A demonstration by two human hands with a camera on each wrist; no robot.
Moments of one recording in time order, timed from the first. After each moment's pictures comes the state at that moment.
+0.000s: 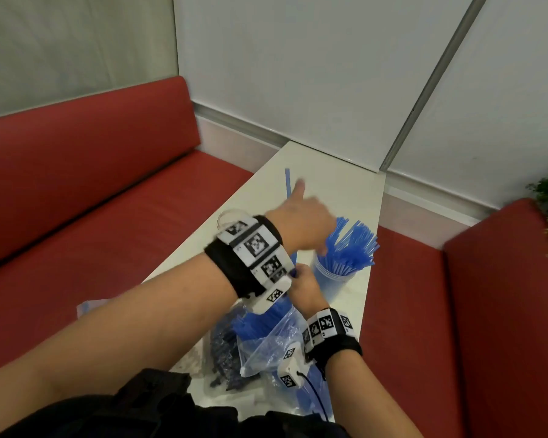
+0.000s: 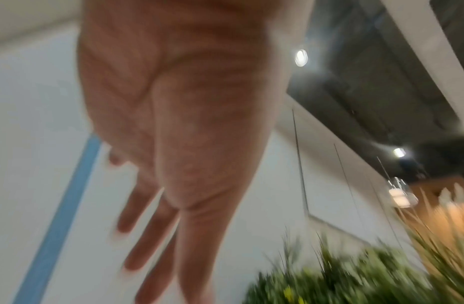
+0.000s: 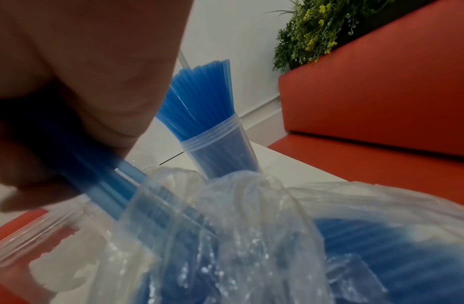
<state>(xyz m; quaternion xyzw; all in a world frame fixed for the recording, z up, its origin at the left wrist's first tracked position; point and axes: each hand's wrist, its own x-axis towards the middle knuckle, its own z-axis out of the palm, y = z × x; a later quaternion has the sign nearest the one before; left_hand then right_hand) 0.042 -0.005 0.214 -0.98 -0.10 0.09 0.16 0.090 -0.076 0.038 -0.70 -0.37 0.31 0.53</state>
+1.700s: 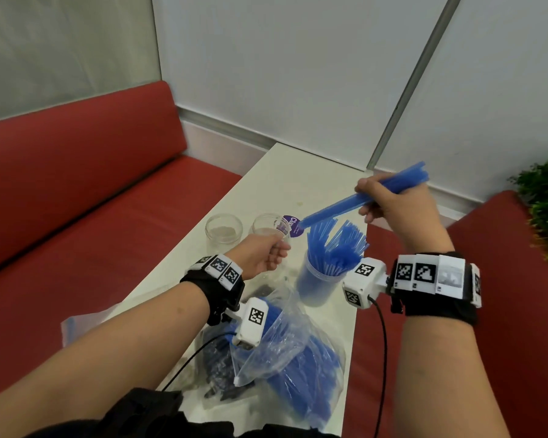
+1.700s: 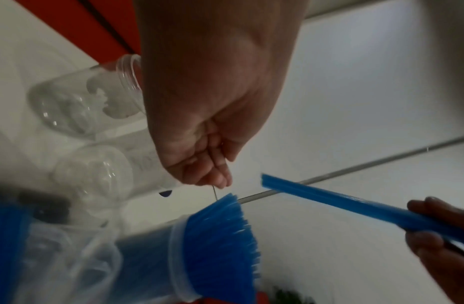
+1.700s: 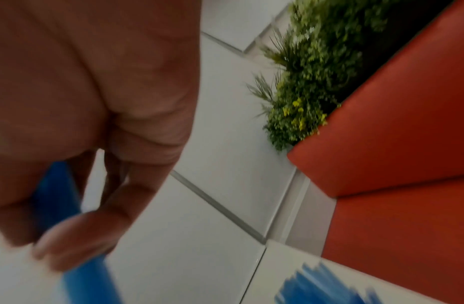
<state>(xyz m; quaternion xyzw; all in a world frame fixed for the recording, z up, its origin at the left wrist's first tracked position) 0.044 0.045 0.083 -0.52 -0.36 -0.08 -0.77 0.190 -0.127 0.225 -0.71 -0.36 0.12 0.59</state>
